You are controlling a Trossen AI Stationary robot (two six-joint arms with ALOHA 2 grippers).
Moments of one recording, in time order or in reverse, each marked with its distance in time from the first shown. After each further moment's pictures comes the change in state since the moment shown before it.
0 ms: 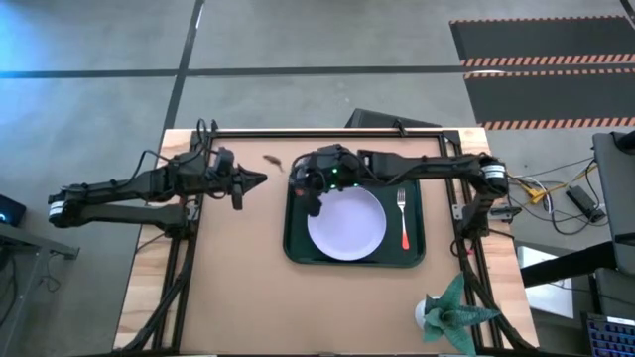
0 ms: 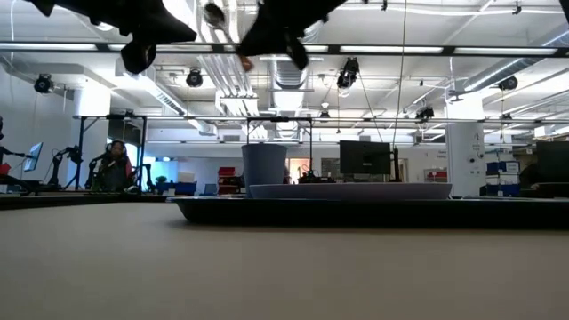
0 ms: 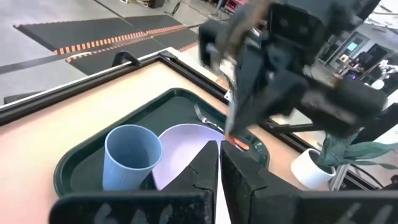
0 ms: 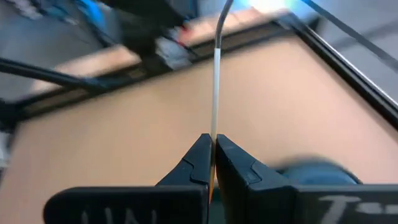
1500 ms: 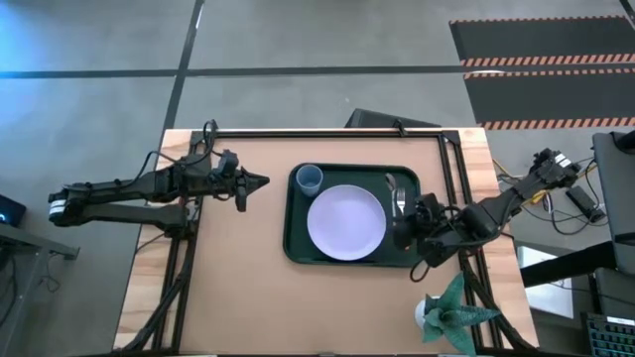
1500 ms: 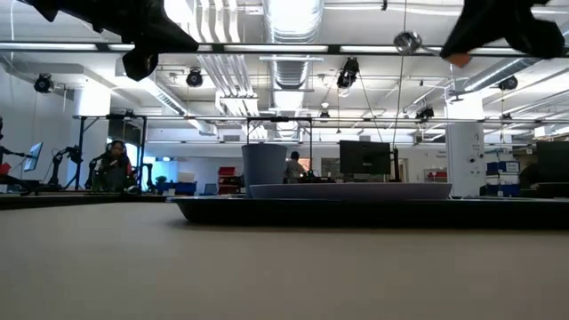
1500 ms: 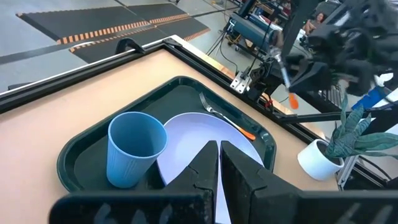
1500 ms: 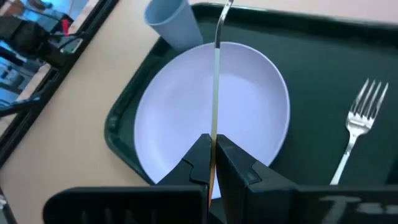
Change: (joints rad) left arm 0.000 0.031 -0.019 0.003 0.002 -0.002; right arm 0.642 -0.664 -0.636 -0.597 0.729 1.314
